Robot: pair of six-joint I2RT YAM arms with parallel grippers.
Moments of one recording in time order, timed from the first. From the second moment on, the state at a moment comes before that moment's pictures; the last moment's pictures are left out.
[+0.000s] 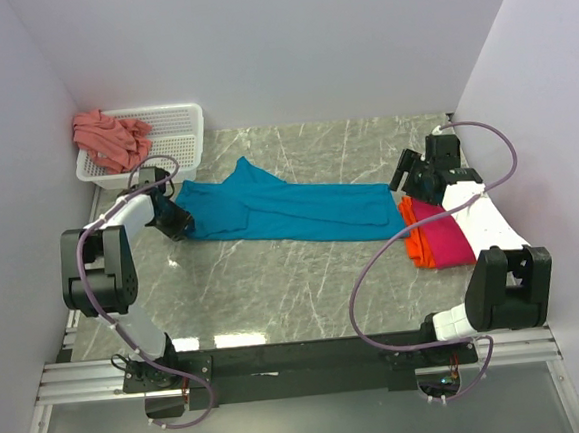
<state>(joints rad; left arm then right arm) 0.01 1.73 1.11 -0.56 0.03 -0.85 -0.05 1.41 1.07 -0.50 -0.04 0.41</state>
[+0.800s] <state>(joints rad) -0.02 1.78 1.19 -0.57 0.07 -0.86 -0.05 1.41 1.07 -0.51 -0.02 0.41</state>
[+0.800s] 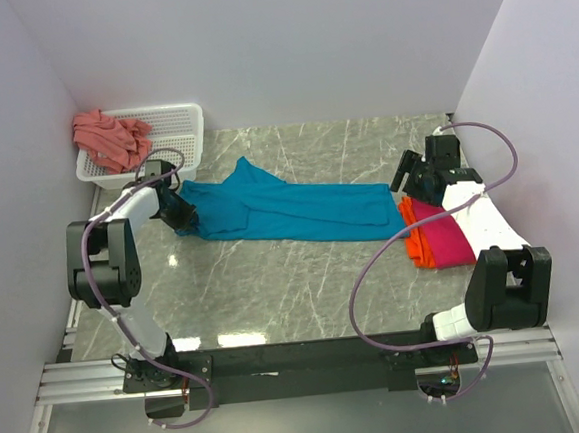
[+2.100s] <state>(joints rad) 0.00 1.44 0.92 -0.77 -0.02 -0.84 0.16 1.52 0.94 -0.52 -0.03 0.47</state>
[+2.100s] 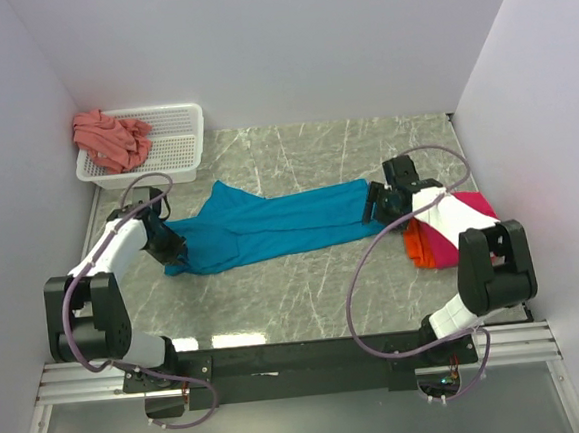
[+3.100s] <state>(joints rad) 0.04 1.57 1.04 -0.83 0.08 -0.78 0.16 1.64 1.05 -0.48 -0.02 0.46</state>
